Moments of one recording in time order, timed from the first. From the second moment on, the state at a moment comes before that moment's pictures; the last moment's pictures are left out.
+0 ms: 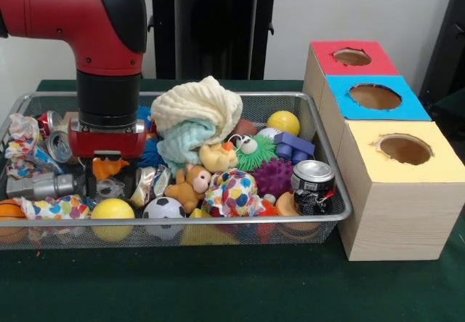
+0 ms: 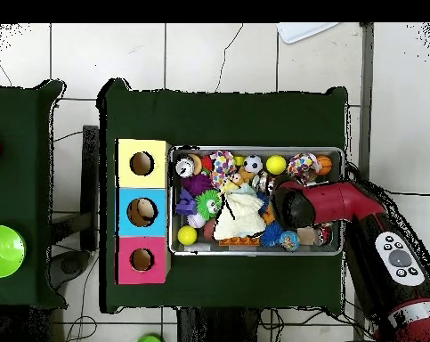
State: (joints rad) arm -0.78 -0.46 0.47 1.52 -0.93 0.44 1.80
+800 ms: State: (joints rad) arm -0.78 -0.46 0.47 1.52 -0.92 0.44 1.80
